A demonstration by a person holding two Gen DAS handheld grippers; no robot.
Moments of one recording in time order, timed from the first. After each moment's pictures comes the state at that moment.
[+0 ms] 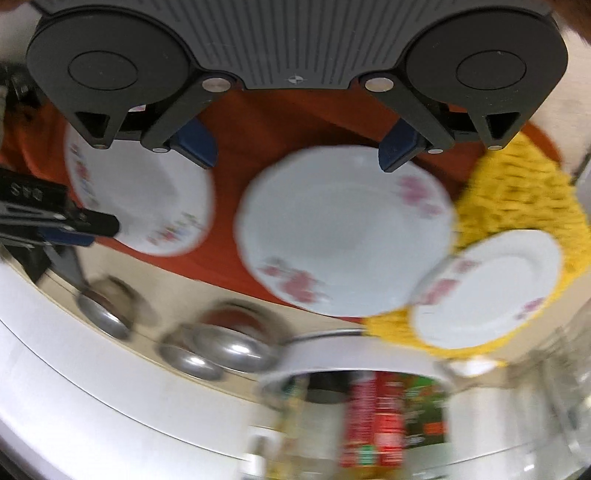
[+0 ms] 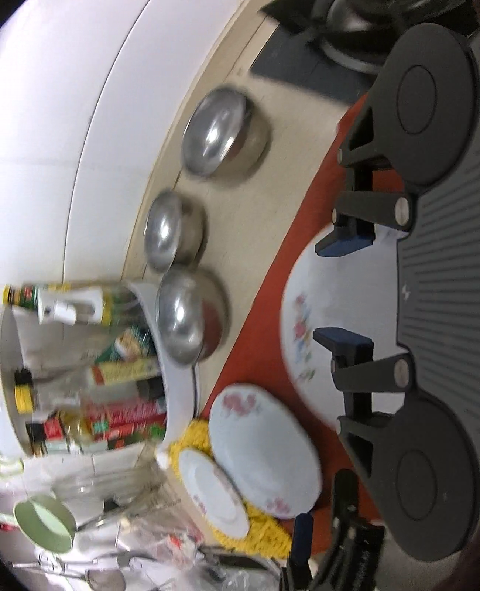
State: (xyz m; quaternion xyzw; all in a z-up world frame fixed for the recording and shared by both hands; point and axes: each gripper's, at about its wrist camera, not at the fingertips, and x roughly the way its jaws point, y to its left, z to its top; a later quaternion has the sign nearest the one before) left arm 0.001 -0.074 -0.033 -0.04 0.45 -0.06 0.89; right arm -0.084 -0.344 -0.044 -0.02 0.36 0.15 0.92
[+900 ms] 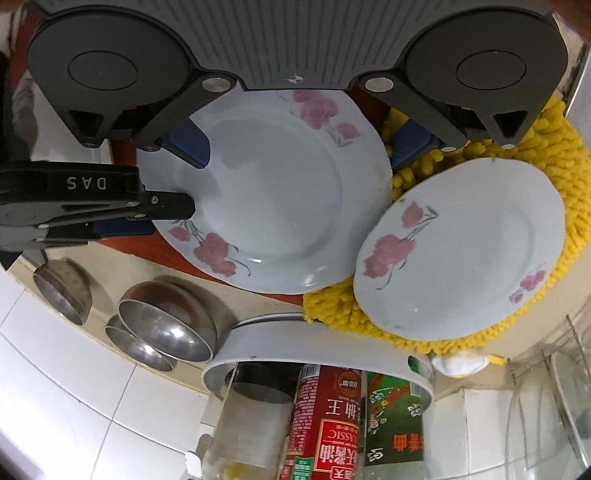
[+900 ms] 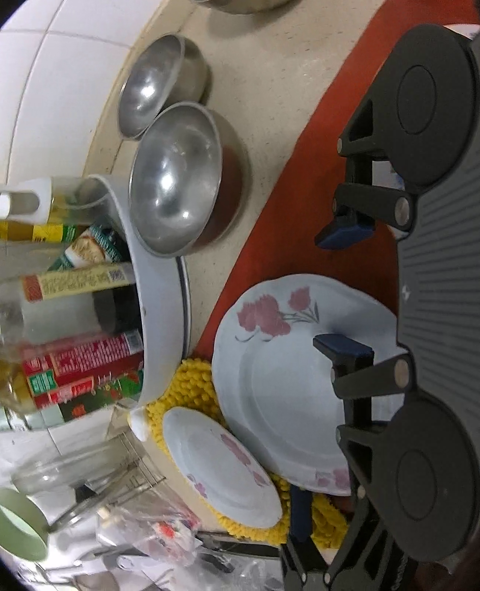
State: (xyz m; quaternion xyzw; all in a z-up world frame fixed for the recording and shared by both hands) left arm 0.057 -0.022 -0.059 -0.02 0.45 -0.09 0.89; right arm 0.002 -0.244 -0.082 0.00 0.43 0.20 0.88
